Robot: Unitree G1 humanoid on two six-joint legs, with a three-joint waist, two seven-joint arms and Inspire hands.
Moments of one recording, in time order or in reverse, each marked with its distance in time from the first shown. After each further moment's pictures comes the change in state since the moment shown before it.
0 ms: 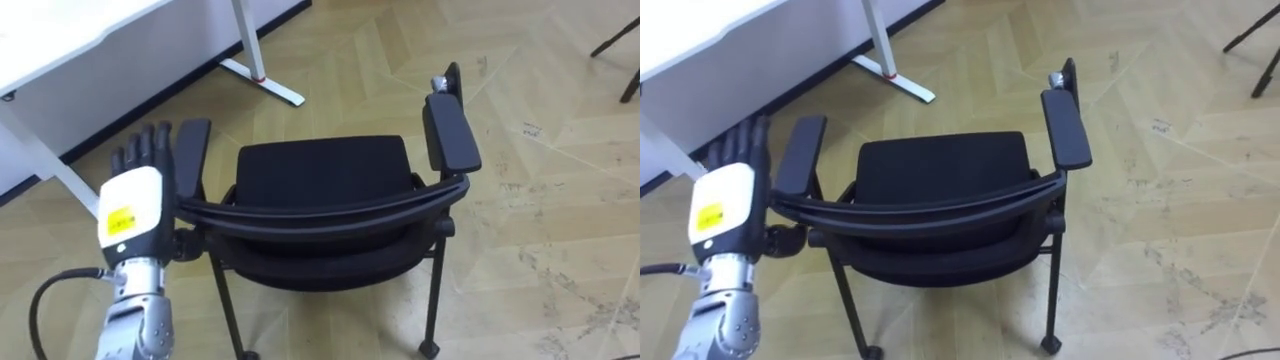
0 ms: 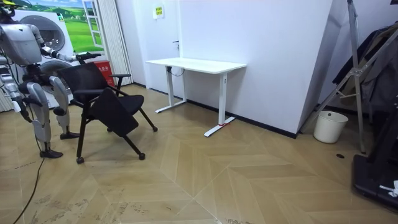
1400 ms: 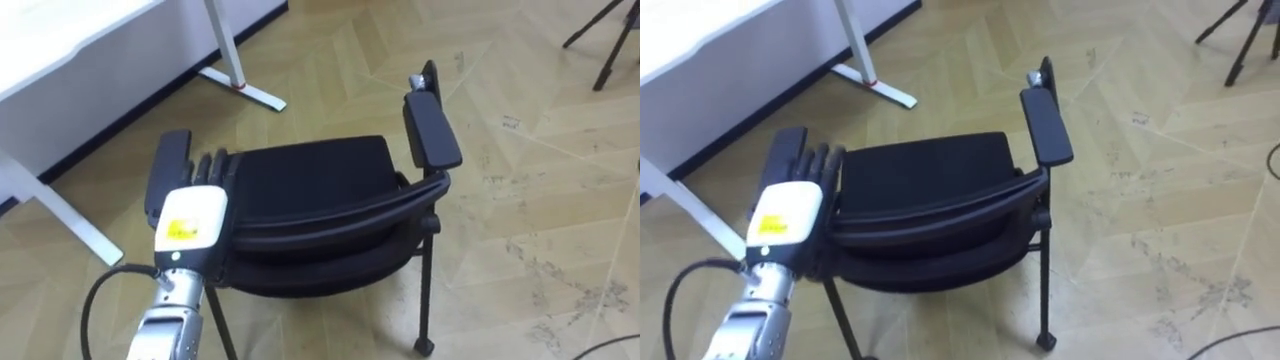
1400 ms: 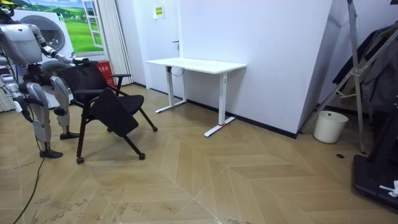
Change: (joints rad) left arm 0.004 0.001 -0.132 0.072 0.183 0.062 -0.125; right arm -0.046 -0.004 0.060 0.033 -0.003 0.002 -0.013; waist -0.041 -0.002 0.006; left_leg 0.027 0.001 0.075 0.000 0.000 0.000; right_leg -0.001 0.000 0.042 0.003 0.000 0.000
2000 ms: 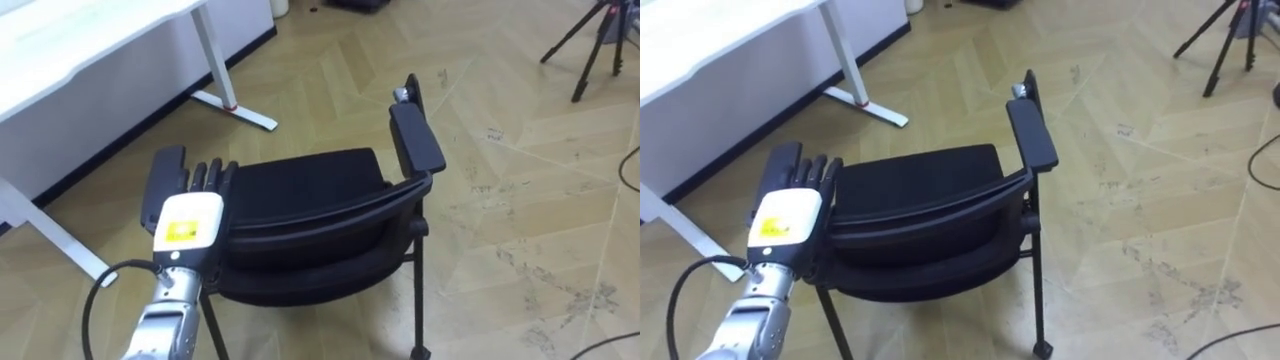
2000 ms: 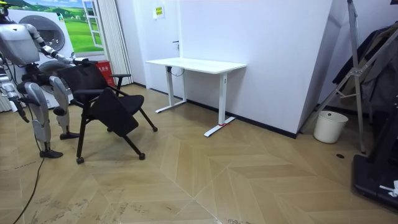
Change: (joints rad) left arm -0.106 -0.011 -0.002 0.224 0.005 -0.002 0.027; right arm 0.002 -0.006 -0.048 -0.008 -0.026 0.000 -0.015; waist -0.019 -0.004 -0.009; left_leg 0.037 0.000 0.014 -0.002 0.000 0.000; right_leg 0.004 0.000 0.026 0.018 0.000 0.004
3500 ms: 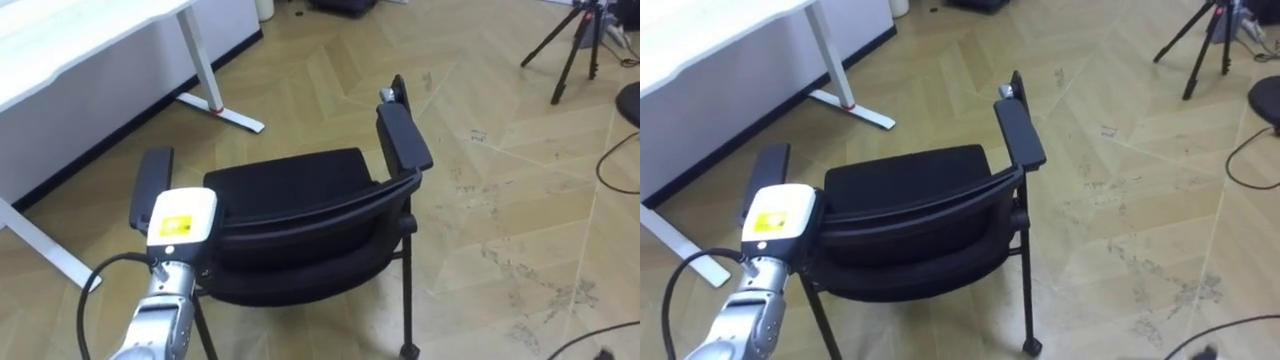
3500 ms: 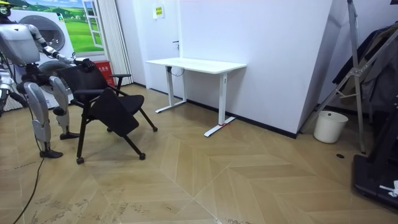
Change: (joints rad) left arm 0.004 0.031 0.001 -0.077 0.005 0.037 -0.034; right arm -0.058 -0.036 -0.125 -0.394 -0.532 0.039 -0.448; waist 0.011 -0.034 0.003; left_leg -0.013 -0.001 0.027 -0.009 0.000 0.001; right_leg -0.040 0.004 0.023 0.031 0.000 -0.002
